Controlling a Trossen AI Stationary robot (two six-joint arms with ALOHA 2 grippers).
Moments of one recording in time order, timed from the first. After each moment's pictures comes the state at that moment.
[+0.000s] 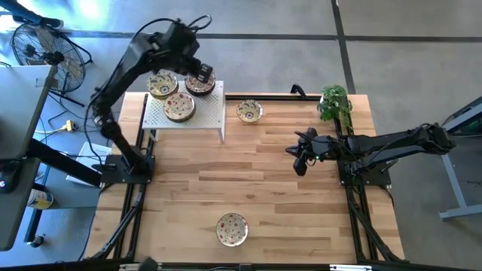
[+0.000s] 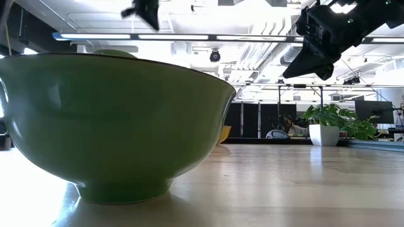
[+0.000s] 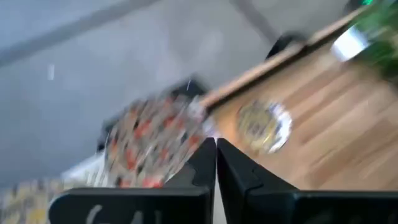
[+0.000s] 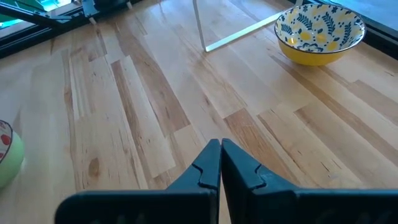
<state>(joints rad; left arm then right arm) 0.66 1.63 2.16 -1.35 -0.18 -0.30 0.04 0.91 0.52 -0.20 0.28 0.45</state>
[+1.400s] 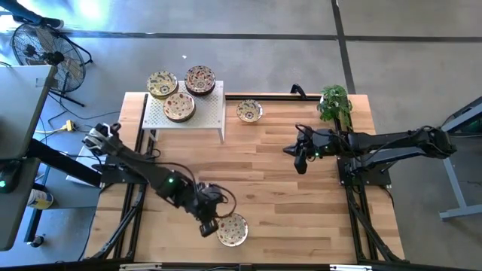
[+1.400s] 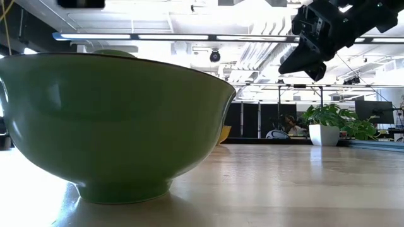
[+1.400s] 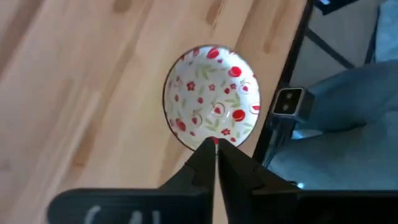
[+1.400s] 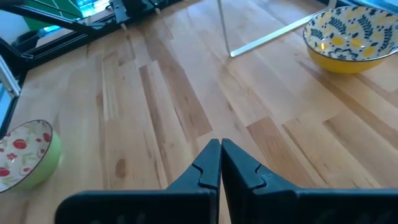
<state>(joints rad) -0.54 1.59 1.37 -0.76 -0.08 -1.00 -0.05 0.91 0.52 -0.14 0.10 0.40</state>
